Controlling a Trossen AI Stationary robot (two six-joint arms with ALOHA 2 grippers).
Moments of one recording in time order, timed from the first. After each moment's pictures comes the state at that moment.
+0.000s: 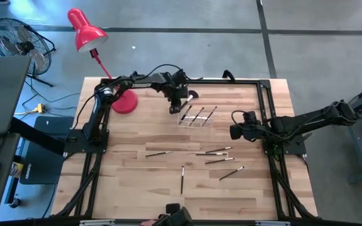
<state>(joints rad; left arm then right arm) 0.55 2.12 1.57 -0.63 0.25 0.44 0.16 0.82 0.43 -0.55 0.53 1.35</state>
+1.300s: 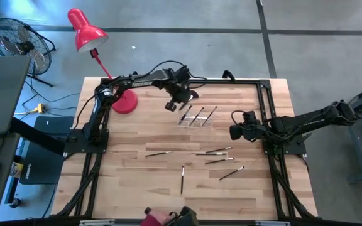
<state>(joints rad) 0.52 2.11 1.71 -0.73 0.23 1.02 0.16 0.82 0.43 -0.54 0.54 1.33</state>
